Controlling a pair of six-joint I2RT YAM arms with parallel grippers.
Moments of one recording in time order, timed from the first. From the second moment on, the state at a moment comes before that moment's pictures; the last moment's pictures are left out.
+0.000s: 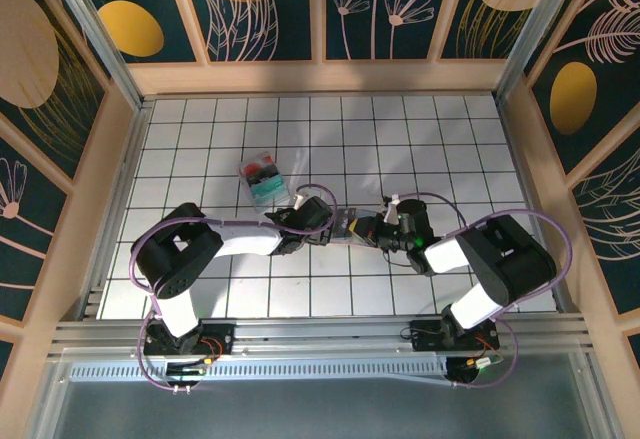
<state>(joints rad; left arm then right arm) -0.91 1.79 0.88 -0.11 -0.39 -0.57 0.49 1.56 0.28 0.75 -0.53 1.07</state>
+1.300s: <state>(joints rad) -0.91 1.59 0.90 -0.19 -0.38 -0.62 0.41 1.13 0.36 0.21 -0.37 0.76</state>
